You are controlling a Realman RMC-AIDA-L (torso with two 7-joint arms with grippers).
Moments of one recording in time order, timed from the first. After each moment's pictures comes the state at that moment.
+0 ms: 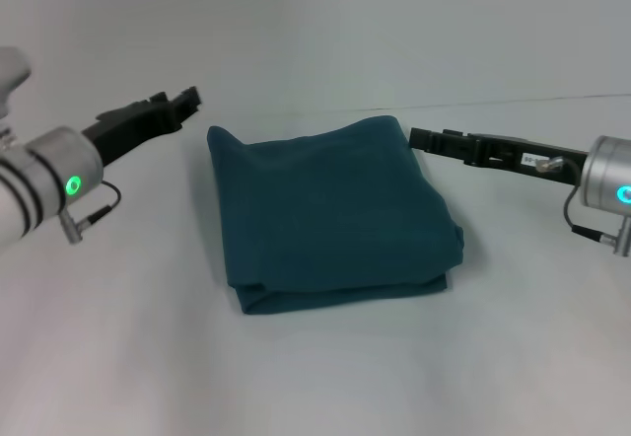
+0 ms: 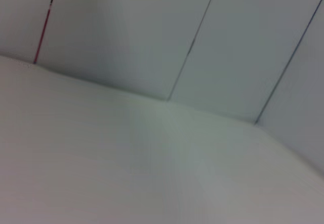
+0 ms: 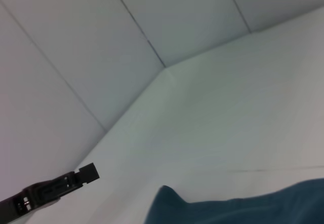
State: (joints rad) left arm -0.68 -2.17 0.92 0.59 1.51 0.67 -1.64; right arm 0.57 2.08 -0.79 -0.69 -1.81 -1.13 1.90
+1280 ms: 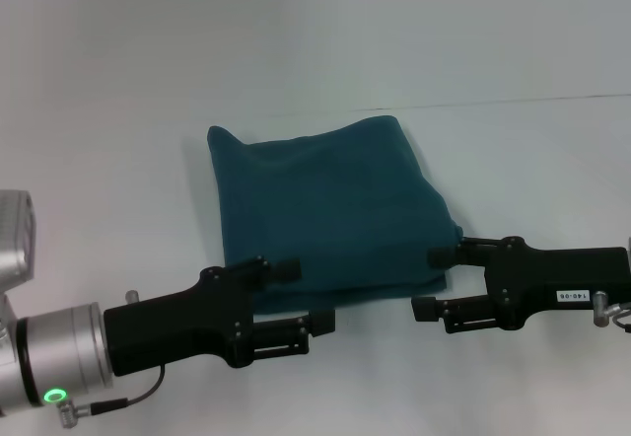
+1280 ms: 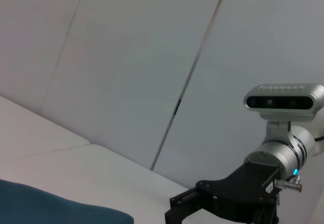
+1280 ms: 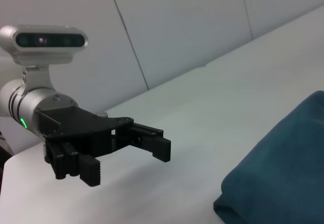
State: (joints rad) left arm -0.47 -2.17 0.86 0.59 1.76 1.58 -1.36; right arm 0.50 2.04 -0.78 -0.70 -1.98 -1.61 1.51
